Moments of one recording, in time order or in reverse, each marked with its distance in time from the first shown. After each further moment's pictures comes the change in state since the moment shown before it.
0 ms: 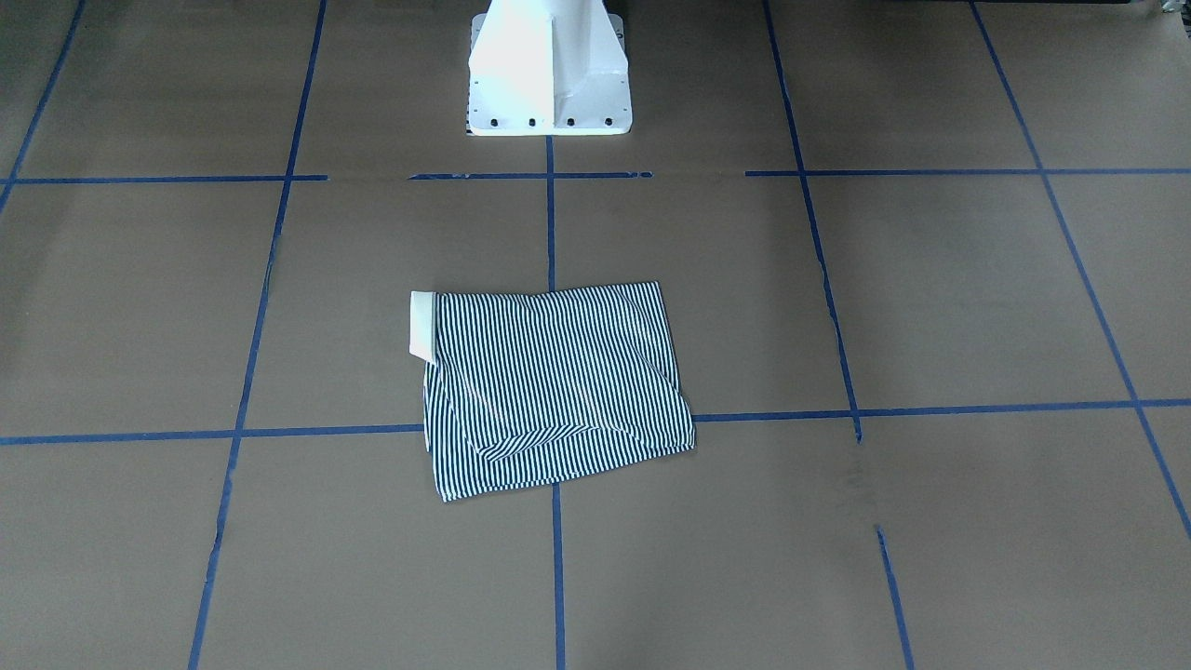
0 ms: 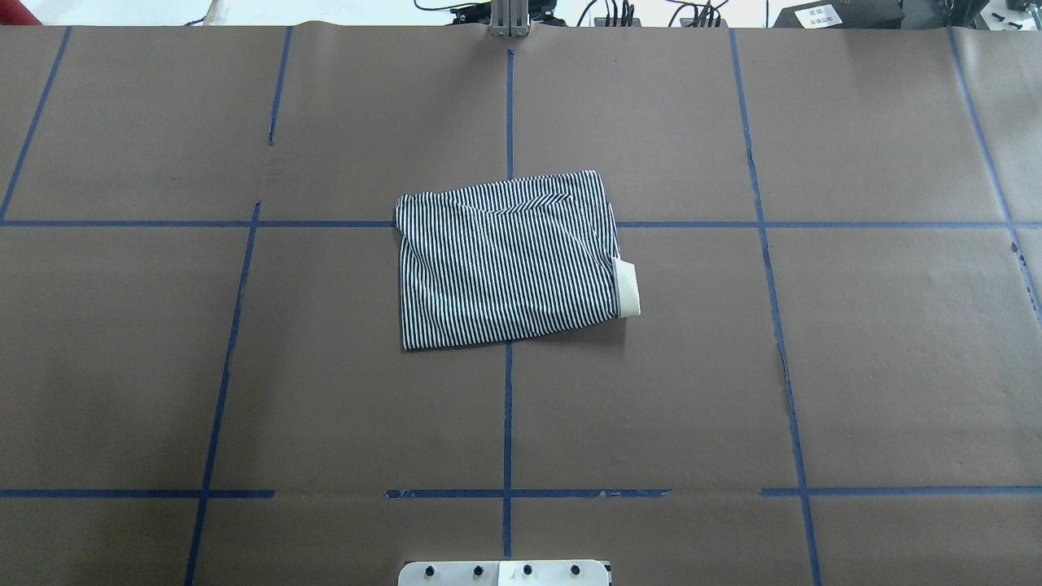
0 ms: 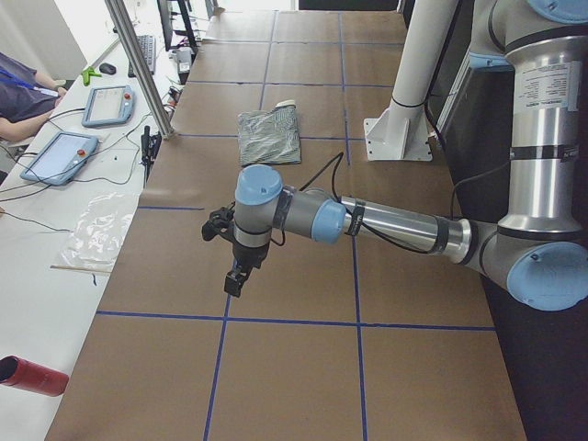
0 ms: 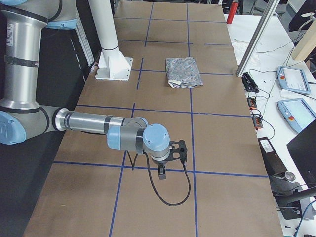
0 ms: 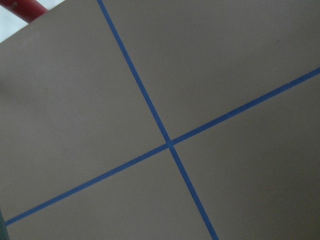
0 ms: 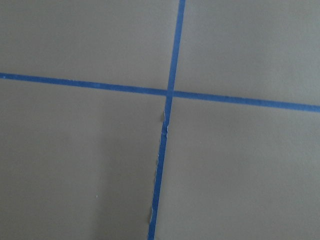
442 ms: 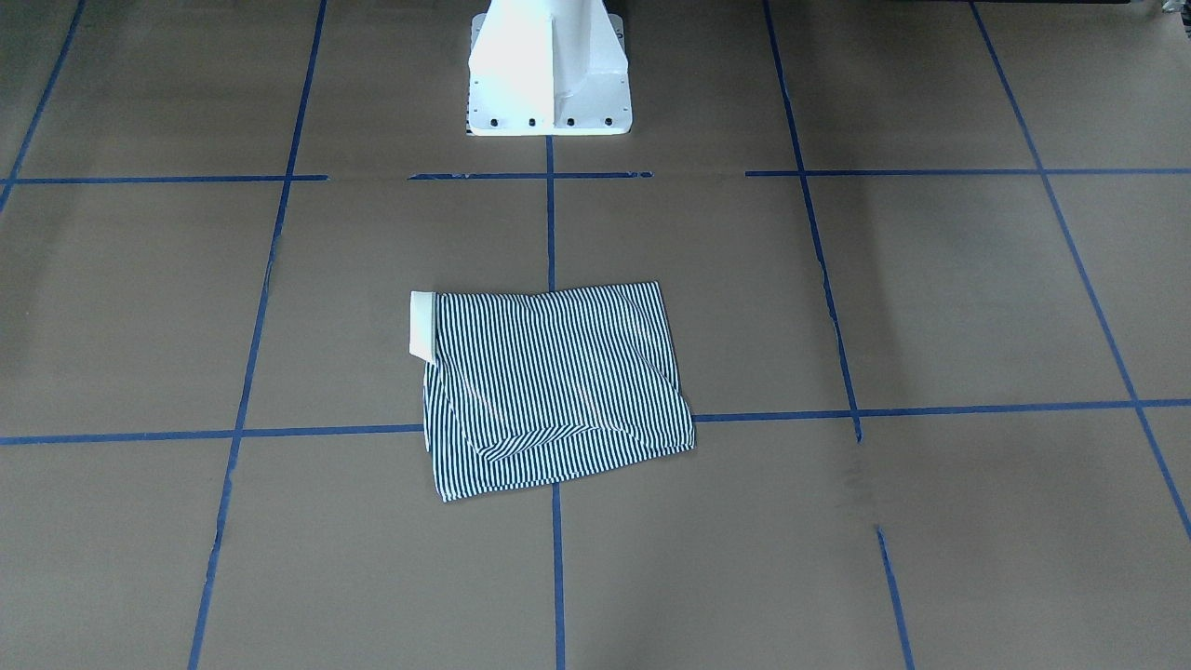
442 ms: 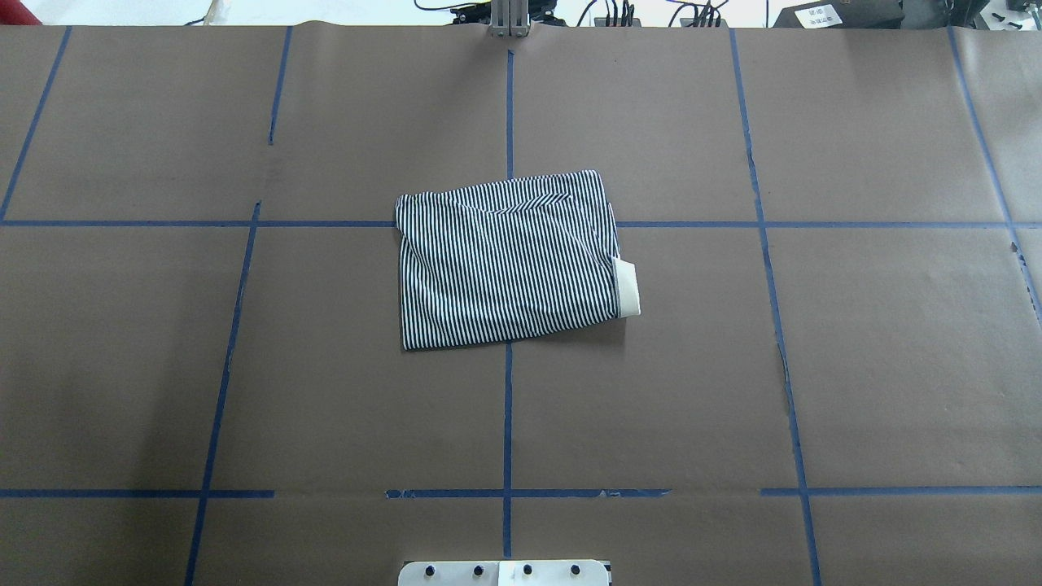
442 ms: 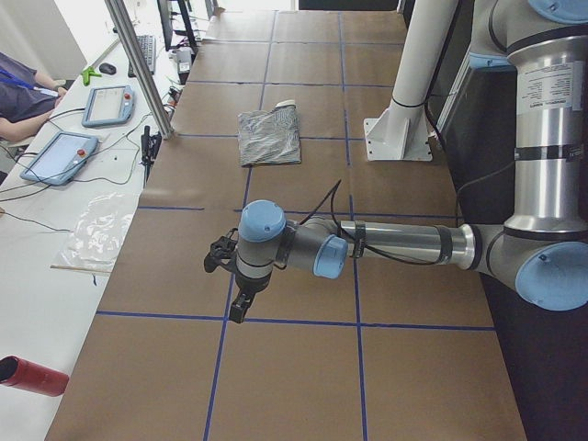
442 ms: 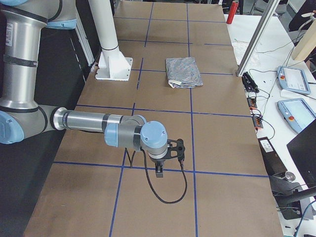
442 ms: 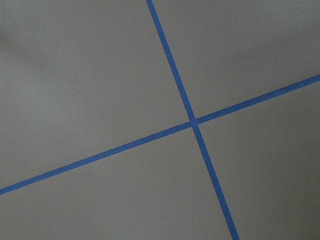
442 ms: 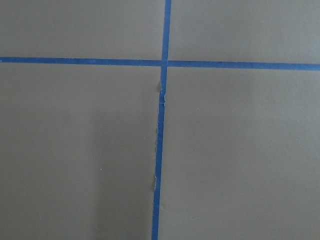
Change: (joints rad) left arm -0.002 0.014 0.065 -0.104 -0.031 -0.034; right arm -0.012 0.010 0.031 -0.064 0.003 0.064
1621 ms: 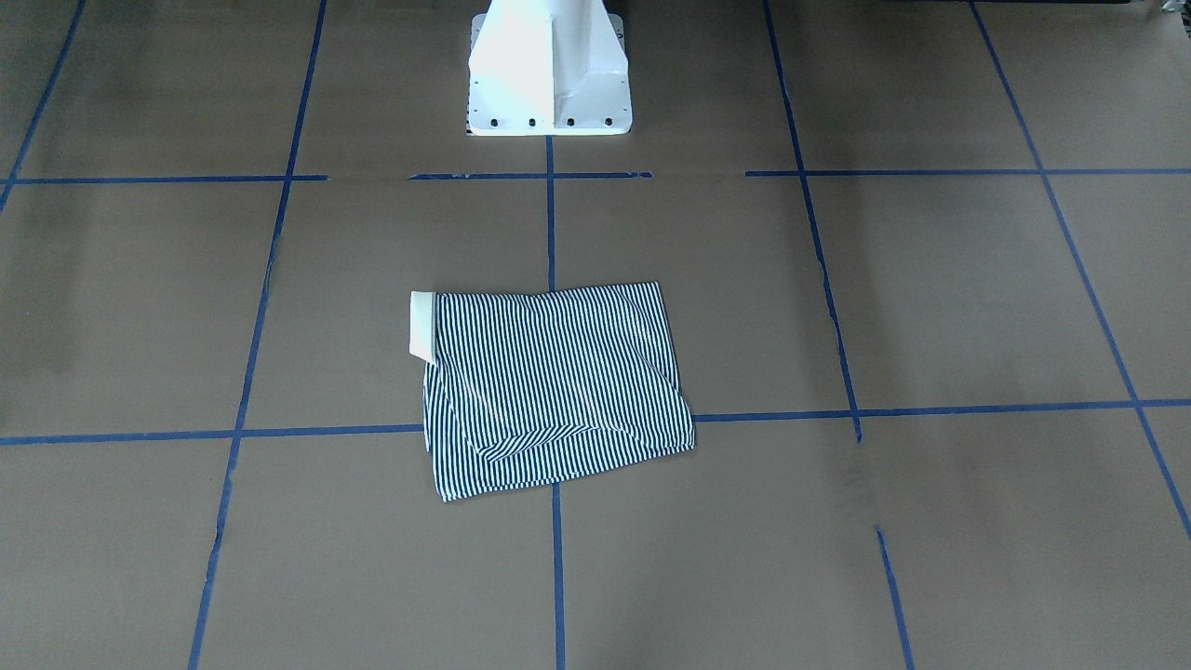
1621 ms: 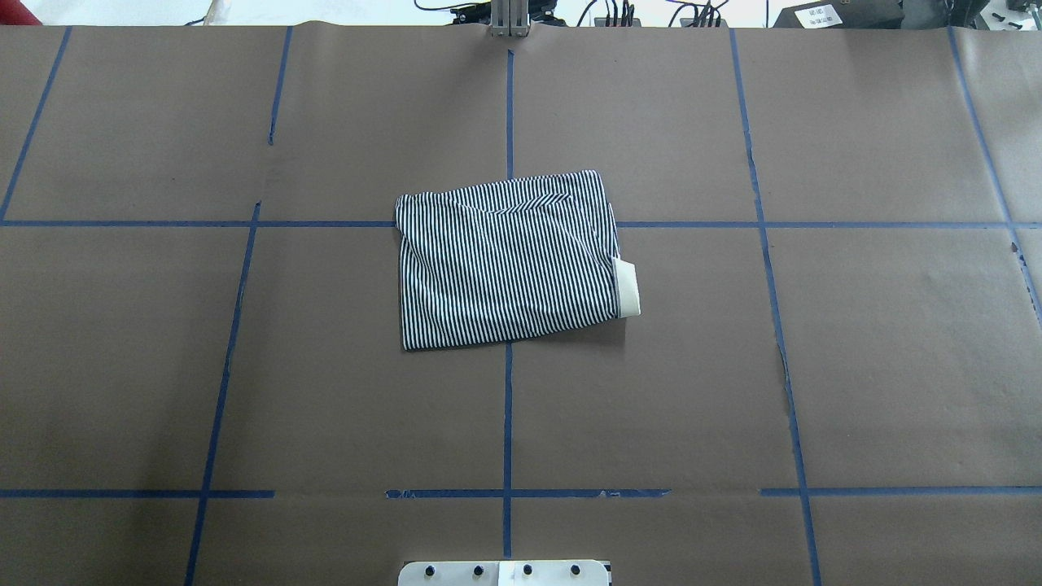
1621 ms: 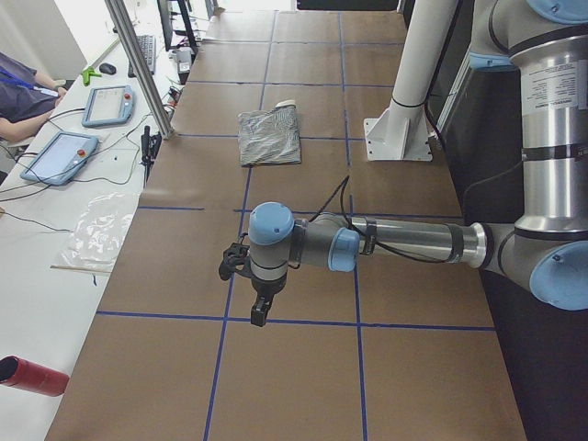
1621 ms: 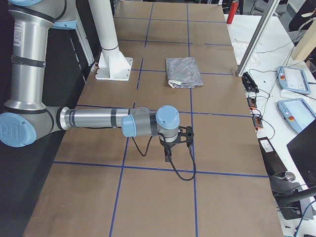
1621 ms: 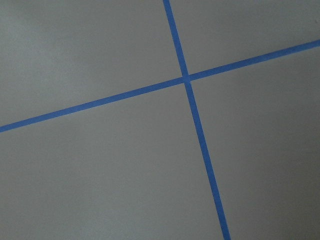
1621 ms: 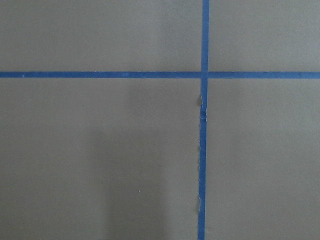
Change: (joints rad) left arm 0.000 0.051 -0.075 0.187 -0.009 -0.001; right arm -0.153 0.036 0.010 0.116 -0.026 0.223
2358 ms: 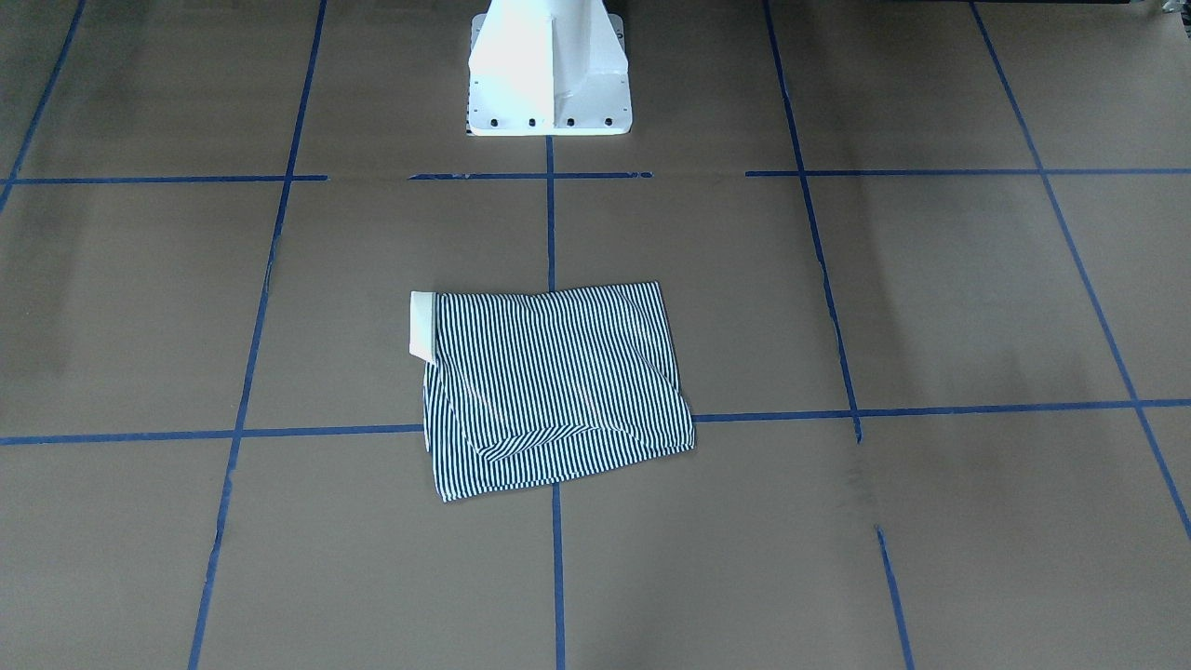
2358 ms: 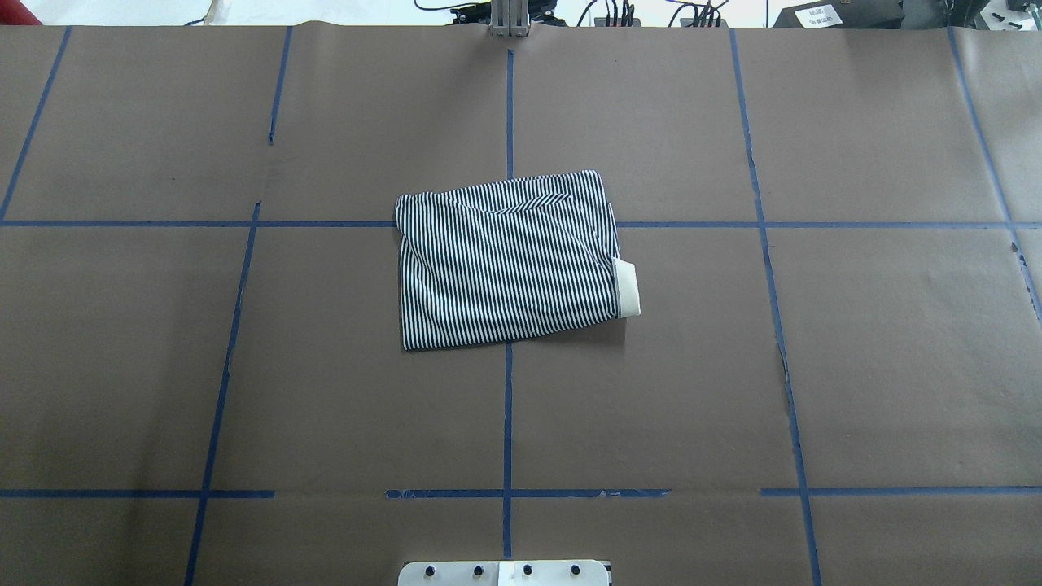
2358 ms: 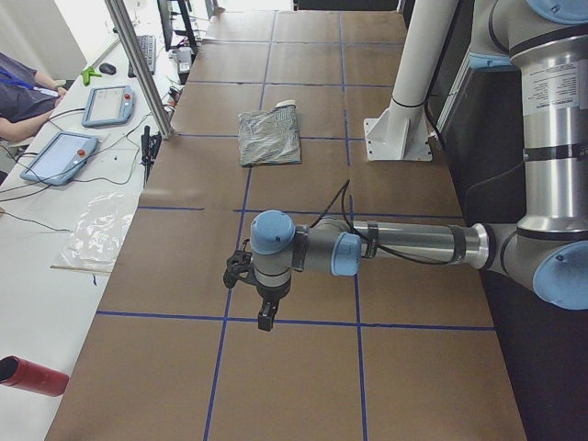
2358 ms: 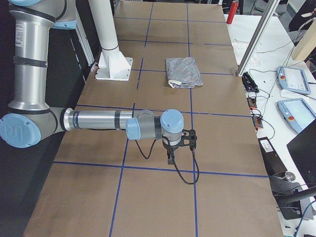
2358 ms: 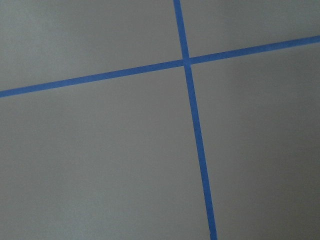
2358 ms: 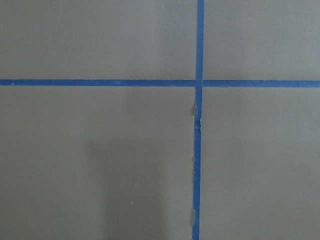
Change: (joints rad) left arm 0.000 0.003 0.037 0.001 -0.079 -0.190; right arm 0.001 0.028 -0.045 0.001 0.004 -0.002
